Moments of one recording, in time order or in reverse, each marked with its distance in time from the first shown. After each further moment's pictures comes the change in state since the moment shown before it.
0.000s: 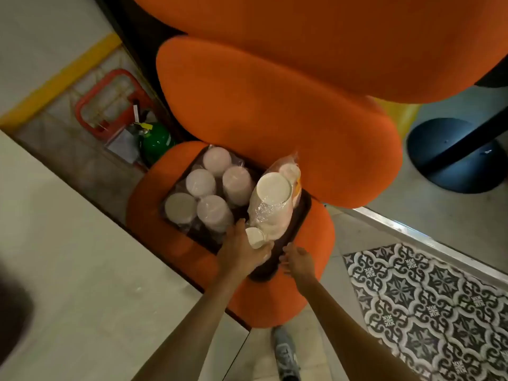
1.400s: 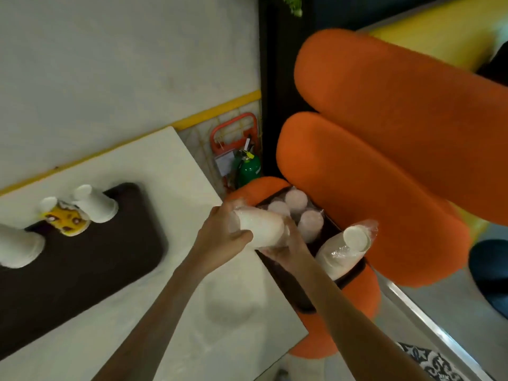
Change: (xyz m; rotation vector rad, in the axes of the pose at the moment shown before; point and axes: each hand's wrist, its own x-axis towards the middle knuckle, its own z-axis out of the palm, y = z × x) left_hand -0.142 -0.042 -0.236 -0.263 0.330 -0.016; right_hand -0.137 -0.112 0.150 0.141 -0.533 0.018
